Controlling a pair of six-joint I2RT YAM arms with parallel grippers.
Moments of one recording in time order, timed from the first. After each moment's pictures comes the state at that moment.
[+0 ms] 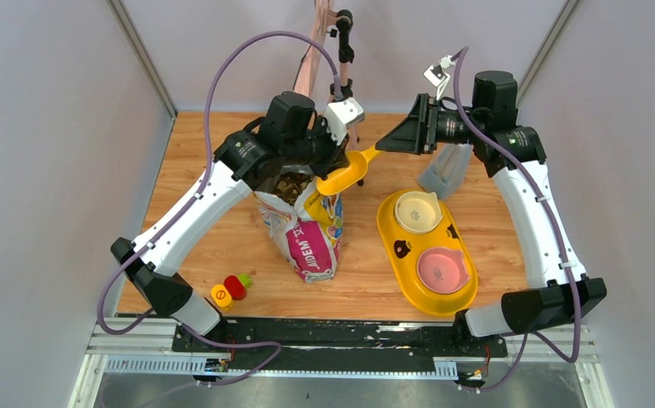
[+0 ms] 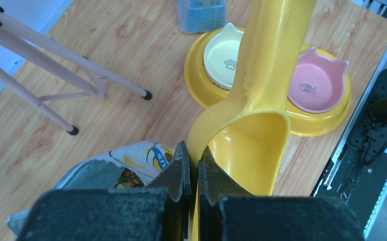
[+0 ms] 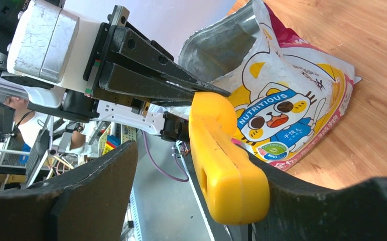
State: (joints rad) left arm -0.75 1.54 1.82 -0.79 0.24 0.15; right arm 0.20 1.42 1.70 -0.69 -1.05 0.47
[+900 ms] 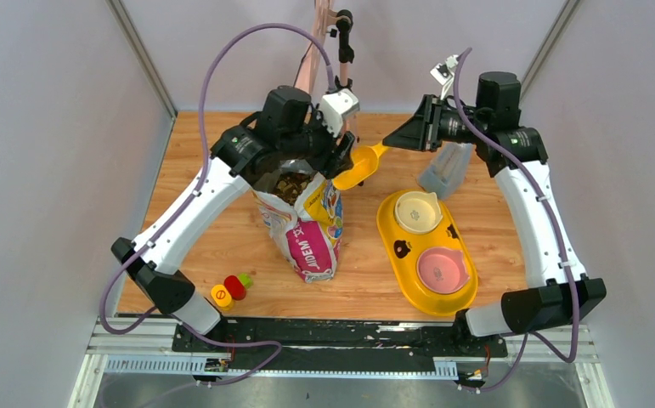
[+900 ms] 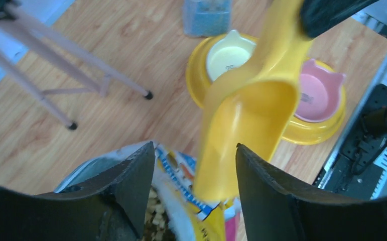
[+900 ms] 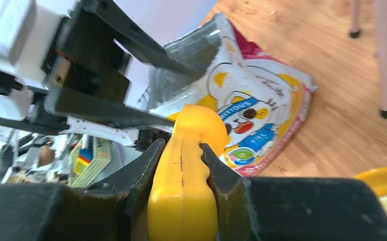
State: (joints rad) left arm -0.74 1.58 1.87 -0.80 0.26 0.09; right arm 0.18 1.43 1.69 -0.66 -0.99 0.43
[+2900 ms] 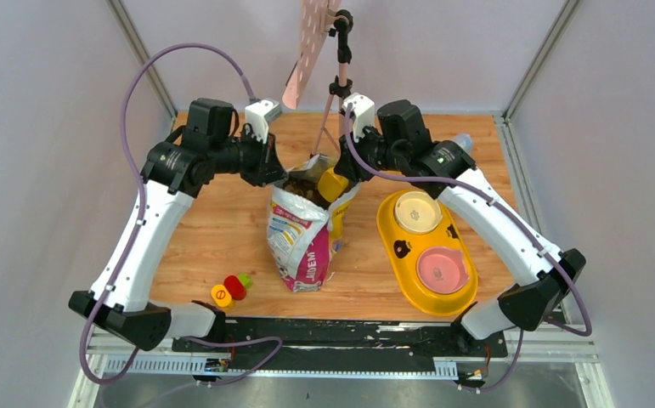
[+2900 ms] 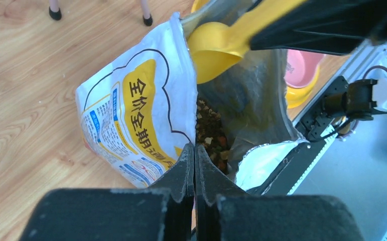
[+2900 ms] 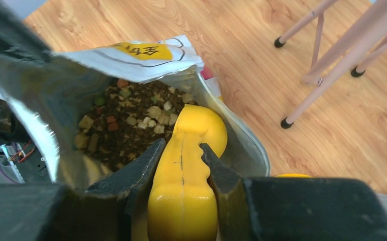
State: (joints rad) left arm -0.40 1.32 1.69 -1.05 0.48 -0.02; right arm 0.69 1.48 1.68 -0.70 -0.25 0.01
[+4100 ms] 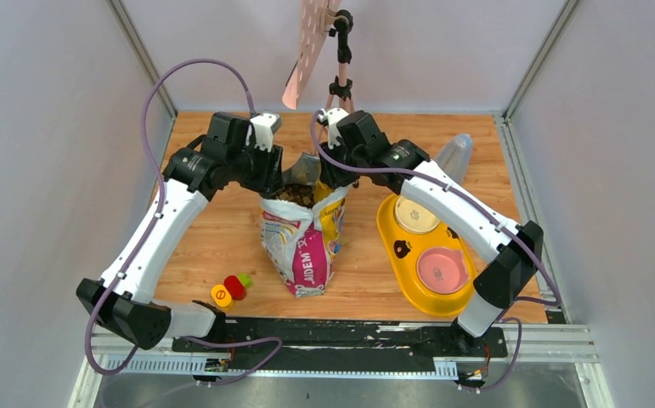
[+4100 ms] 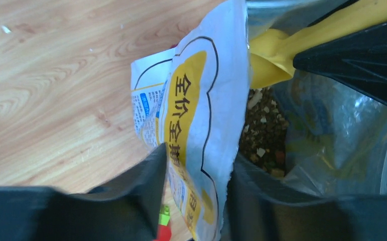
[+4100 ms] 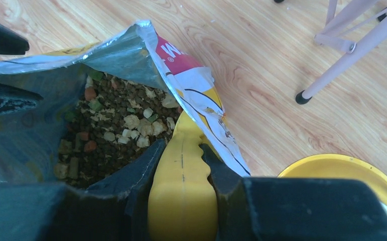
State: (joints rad) left arm -0.42 1.30 1.50 -0.96 0.16 -0.09; right arm 0.76 1.68 1.73 -0.72 -0.03 0.18
